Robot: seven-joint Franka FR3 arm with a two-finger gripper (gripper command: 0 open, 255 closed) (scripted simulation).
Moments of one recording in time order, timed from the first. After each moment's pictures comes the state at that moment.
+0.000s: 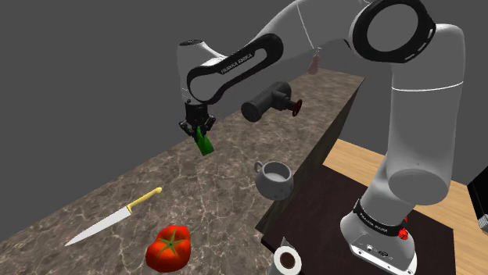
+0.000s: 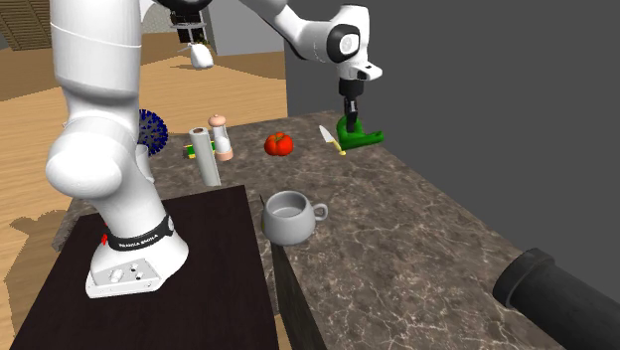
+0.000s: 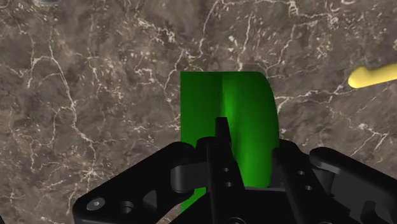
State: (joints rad) arm 0.06 0.37 0.28 -1.81 -0.17 2.19 0.74
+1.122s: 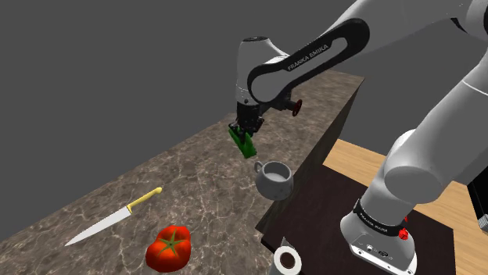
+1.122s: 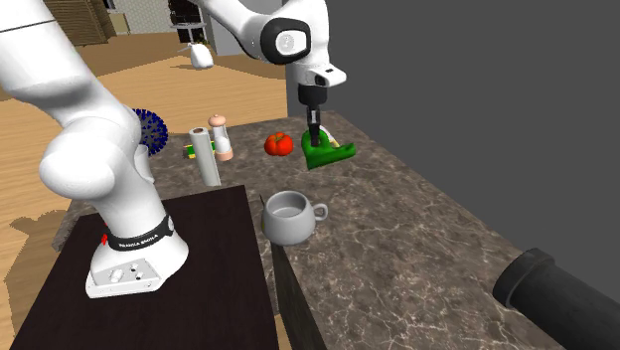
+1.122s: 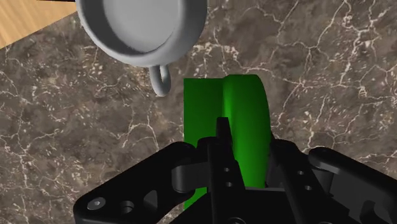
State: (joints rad) arm -0.02 -0.18 0.25 -2.43 0.01 2.29 0.54
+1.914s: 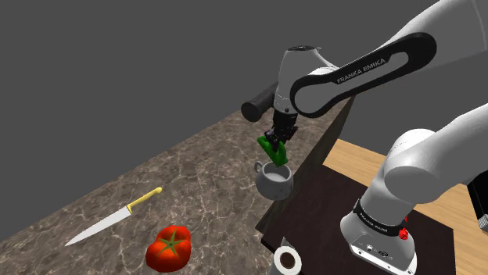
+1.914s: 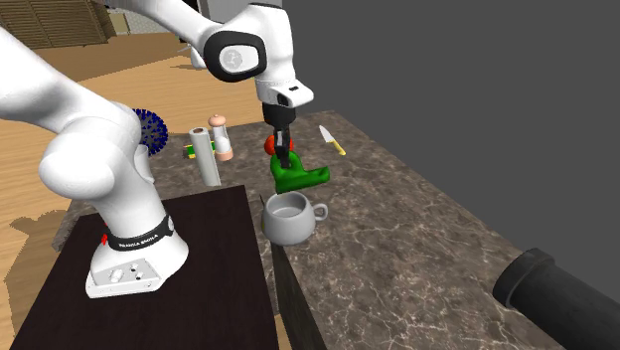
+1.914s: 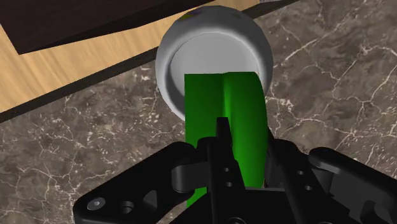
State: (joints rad) arm -0.03 -0.53 0.16 -2.79 0.07 2.30 0.39
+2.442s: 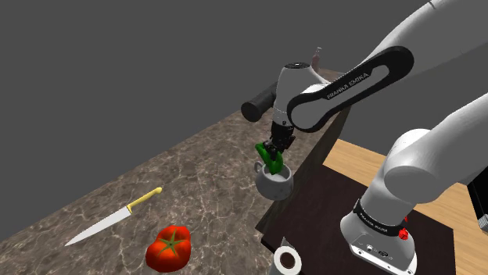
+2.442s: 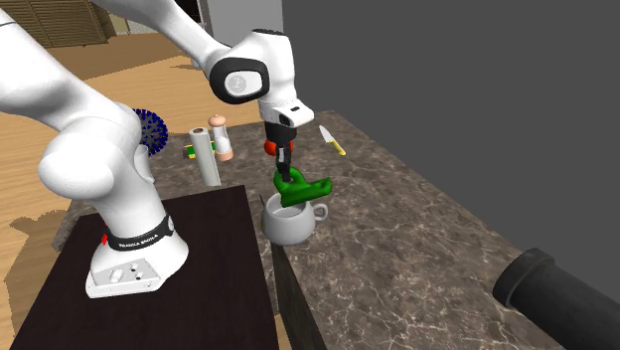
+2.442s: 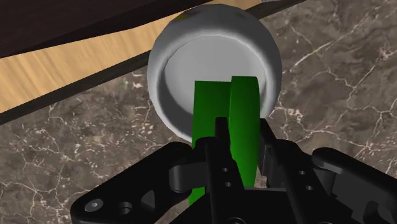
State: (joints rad) arm -0.03 -0.43 0.17 -2.84 0.06 2.45 0.40
